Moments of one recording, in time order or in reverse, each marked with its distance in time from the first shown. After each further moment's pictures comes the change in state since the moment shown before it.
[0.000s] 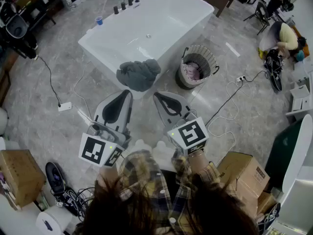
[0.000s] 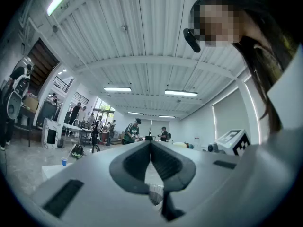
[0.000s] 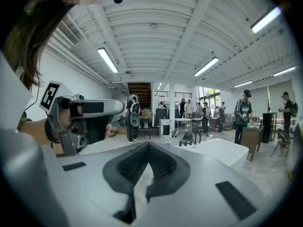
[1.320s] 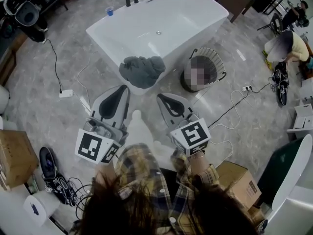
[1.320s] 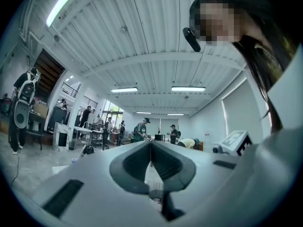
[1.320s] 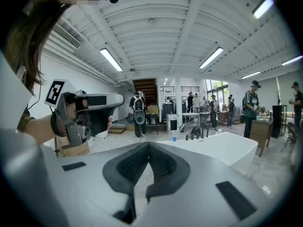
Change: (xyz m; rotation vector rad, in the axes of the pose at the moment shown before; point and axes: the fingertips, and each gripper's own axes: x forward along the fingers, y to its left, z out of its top) left arm 0.013 0.006 -0.021 0.028 0.019 0.123; right arm 0.000 -0.023 -0.039 0.022 0.053 0.111
